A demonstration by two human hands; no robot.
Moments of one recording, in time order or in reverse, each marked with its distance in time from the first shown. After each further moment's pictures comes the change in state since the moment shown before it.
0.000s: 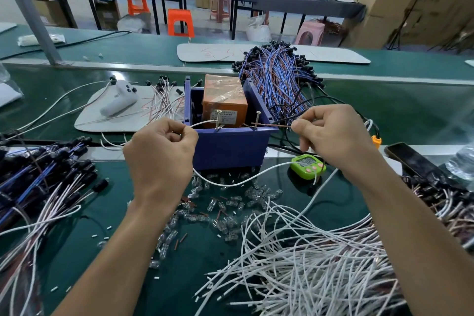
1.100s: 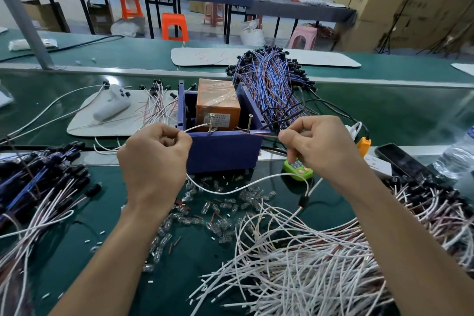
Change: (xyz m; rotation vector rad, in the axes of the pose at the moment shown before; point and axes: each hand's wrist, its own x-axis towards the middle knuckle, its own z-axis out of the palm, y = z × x) left_hand 0.001 -0.008 0.005 -0.003 0.000 -0.012; right_hand -0.012 0.003 0.005 0.073 -0.050 0.002
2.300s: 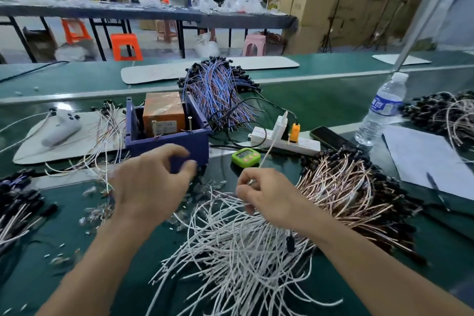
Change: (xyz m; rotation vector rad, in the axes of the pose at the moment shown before) left_hand -0.053 0.059 -0.017 0.290 -0.374 0.347; right_hand -0.114 0.009 -0.012 -0.049 -0.274 0.152
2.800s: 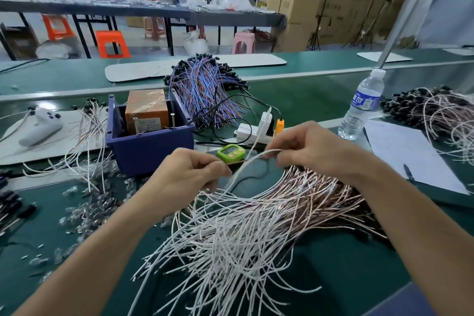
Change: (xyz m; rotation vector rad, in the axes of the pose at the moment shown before) left_hand 0.006 0.038 0.021 -0.740 -0.701 -0.024; right_hand -0.015 0.010 -0.110 0.018 -0.016 -0.129
